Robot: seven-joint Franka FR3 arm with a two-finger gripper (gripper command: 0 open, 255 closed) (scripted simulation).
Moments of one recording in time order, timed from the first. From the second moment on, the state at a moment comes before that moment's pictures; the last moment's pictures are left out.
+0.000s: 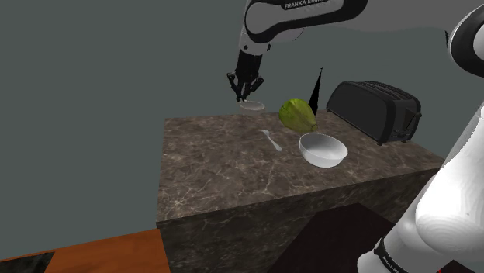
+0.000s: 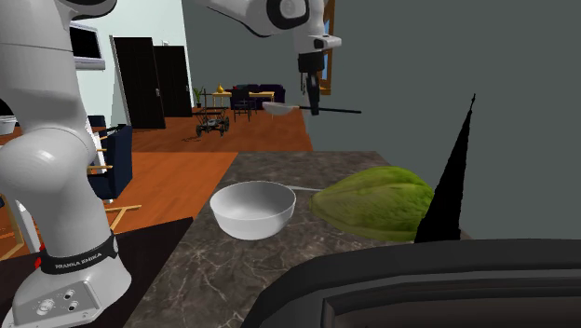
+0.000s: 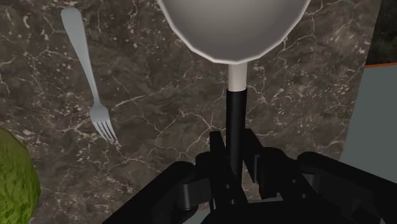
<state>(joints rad) -0.07 0.08 0.13 -1.73 0.01 1.95 0.55</state>
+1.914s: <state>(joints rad) -0.16 -0.22 0.02 -1.84 0.06 1.75 0.34</state>
